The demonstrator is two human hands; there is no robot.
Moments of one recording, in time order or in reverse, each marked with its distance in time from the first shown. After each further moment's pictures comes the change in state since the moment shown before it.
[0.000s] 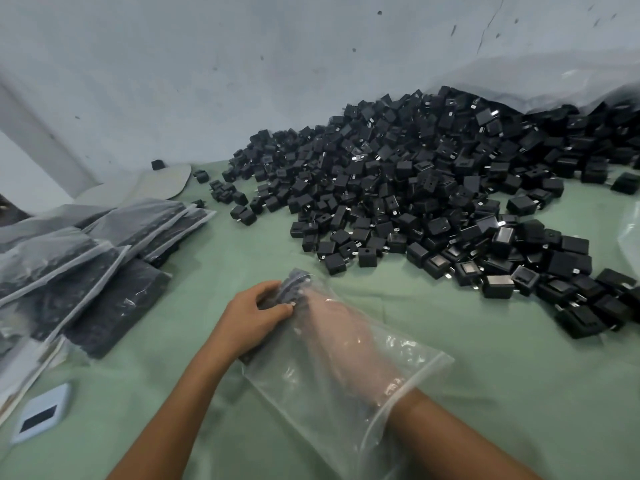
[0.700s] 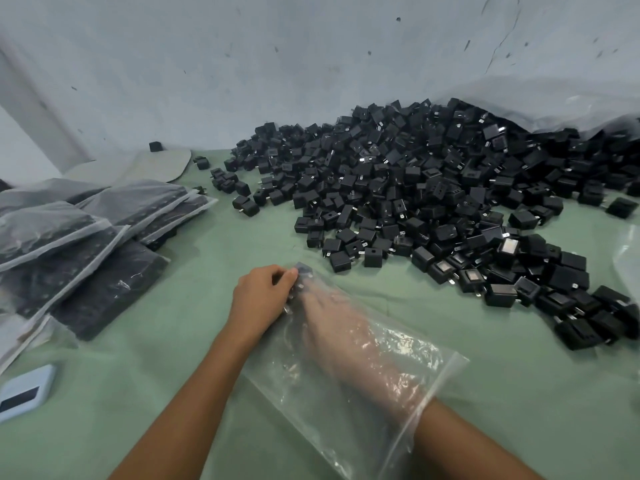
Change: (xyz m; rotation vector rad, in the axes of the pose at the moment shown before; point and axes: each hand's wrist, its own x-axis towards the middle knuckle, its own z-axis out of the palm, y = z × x) left_hand 0.021 0.008 0.019 0.154 0.256 0.069; right_hand 0.021 0.013 0.032 -0.278 0.064 -0.187
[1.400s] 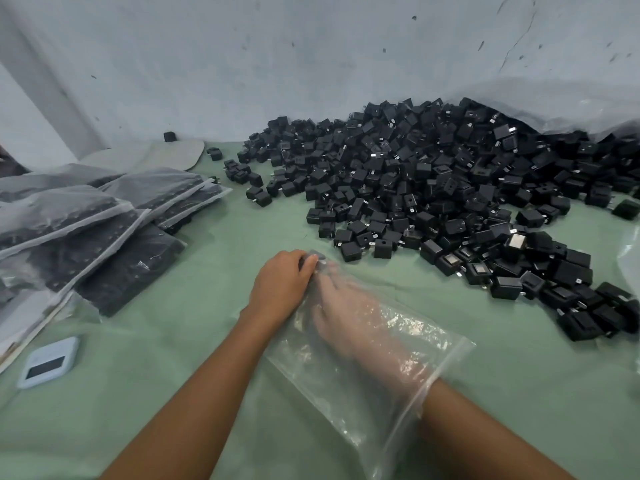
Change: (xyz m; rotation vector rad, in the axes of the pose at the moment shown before) left_hand 0.005 -0.001 0.012 0.153 -0.005 0.158; right_hand -0.014 -0.008 -0.022 -0.060 -0.027 0.021
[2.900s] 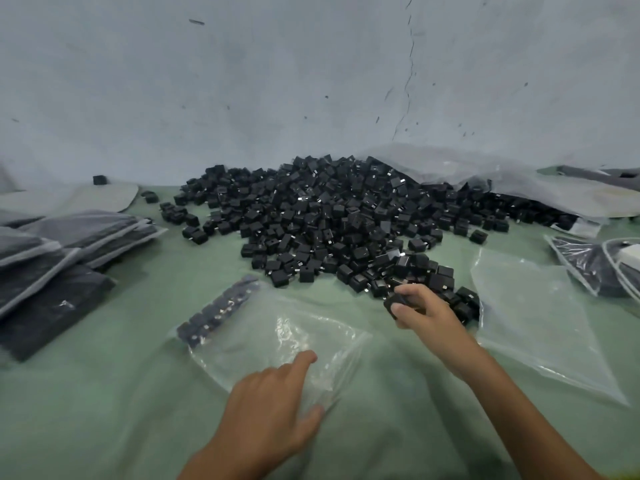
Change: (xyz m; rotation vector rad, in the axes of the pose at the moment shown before) left_hand -0.182 0.096 -0.028 0.131 -0.174 0.405; right_hand -0.140 0.119 -0.171 0.765 0.261 0.463
